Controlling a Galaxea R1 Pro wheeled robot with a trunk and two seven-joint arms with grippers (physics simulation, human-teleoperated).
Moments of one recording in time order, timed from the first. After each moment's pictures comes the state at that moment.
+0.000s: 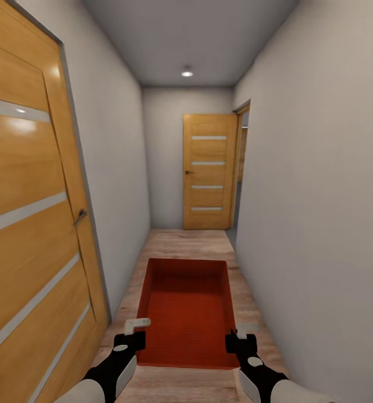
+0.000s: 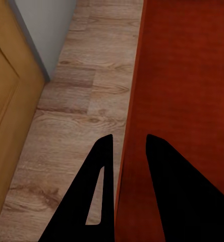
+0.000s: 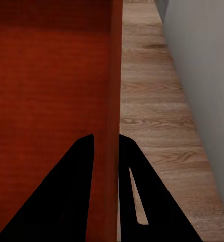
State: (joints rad) left arm -0.59 -0.12 0.04 -0.29 -0.01 -0.01 0.23; right arm -0.63 0.10 0.22 -0.07 -0.15 -0.33 -0.16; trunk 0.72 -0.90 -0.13
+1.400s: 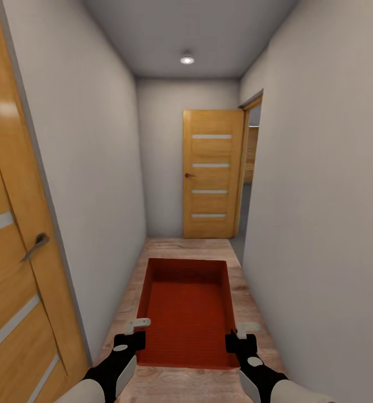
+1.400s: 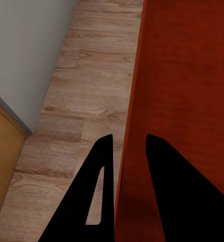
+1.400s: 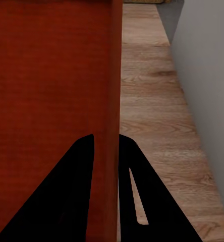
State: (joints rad) left arm -0.59 -0.12 0.04 -0.29 -0.01 -0.01 0.22; right arm -0.63 0.10 0.22 -0.07 -0.15 -0.33 -0.16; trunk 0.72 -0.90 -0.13
